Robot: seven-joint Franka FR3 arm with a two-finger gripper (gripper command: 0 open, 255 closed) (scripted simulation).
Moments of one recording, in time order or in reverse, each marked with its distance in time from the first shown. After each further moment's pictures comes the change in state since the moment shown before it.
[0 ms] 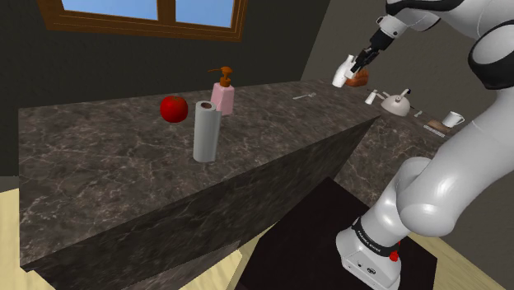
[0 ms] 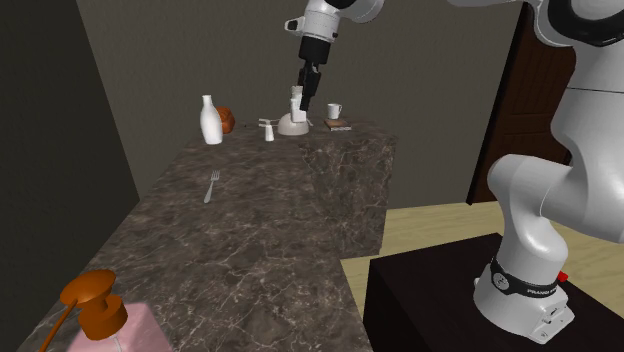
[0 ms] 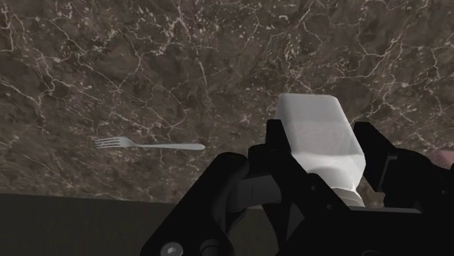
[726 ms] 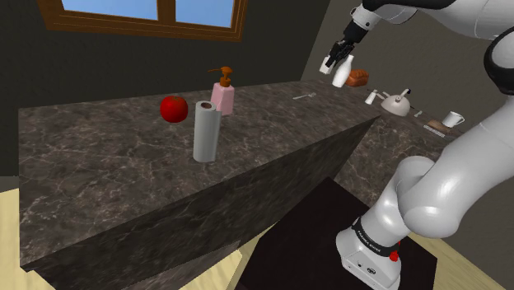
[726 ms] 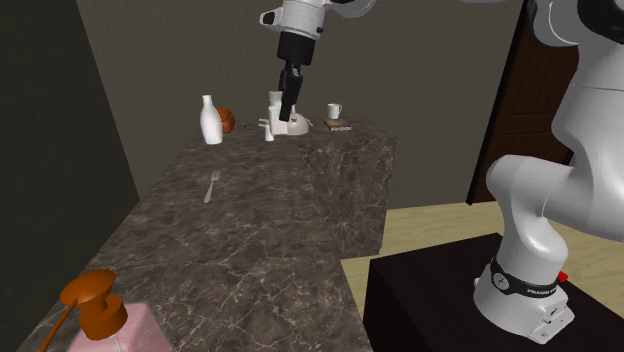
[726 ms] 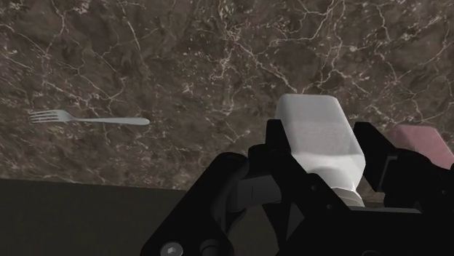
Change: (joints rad) arm 0.075 -0.069 0.194 -0.072 -0.090 0.054 0.281
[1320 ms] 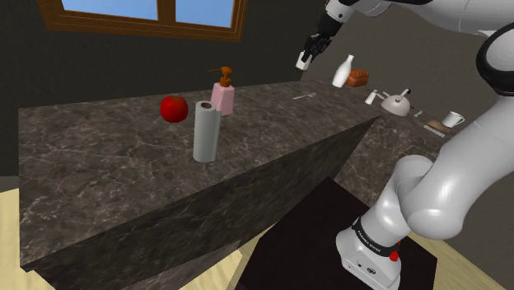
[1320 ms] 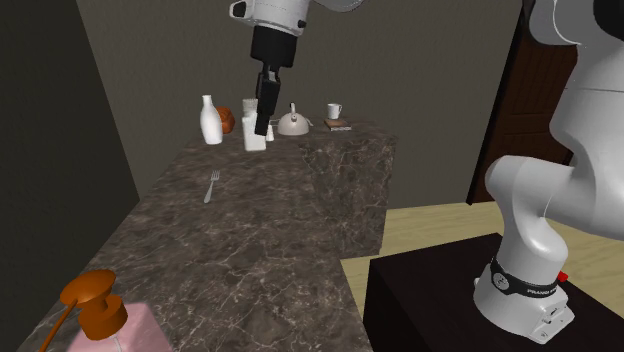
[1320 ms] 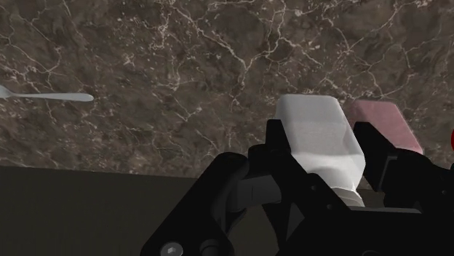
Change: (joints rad) arm 0.077 0.048 0.117 0.021 0.003 0.026 0.194
